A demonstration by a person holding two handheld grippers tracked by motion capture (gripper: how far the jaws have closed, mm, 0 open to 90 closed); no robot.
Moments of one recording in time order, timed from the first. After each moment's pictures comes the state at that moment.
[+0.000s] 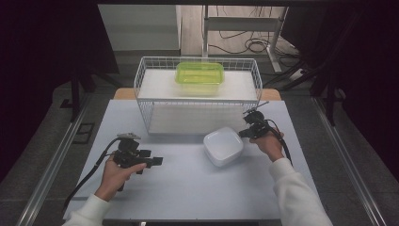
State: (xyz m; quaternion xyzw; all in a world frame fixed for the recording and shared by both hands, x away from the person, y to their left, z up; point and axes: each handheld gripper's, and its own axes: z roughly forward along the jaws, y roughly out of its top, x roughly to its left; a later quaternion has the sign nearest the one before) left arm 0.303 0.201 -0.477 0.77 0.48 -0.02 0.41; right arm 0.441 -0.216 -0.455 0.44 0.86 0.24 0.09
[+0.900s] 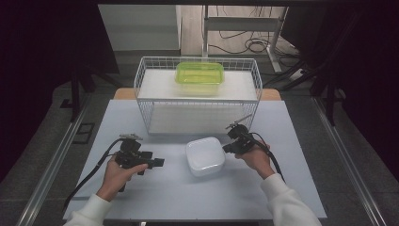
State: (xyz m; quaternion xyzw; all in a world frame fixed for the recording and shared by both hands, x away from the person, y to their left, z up) left arm 0.304 0.197 -0.480 0.78 0.48 -0.03 0.40; right arm 0.385 -0.167 -0.457 0.38 0.89 0.25 0.04
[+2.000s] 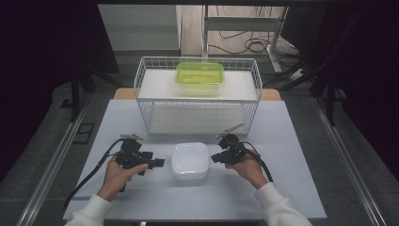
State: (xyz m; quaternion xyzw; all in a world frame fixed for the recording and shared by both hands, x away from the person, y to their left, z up) left arm 0.303 0.197 -0.481 0.78 0.48 -0.03 0.40; right arm 0.357 -0.146 -0.467 0.34 0.89 0.29 0.00
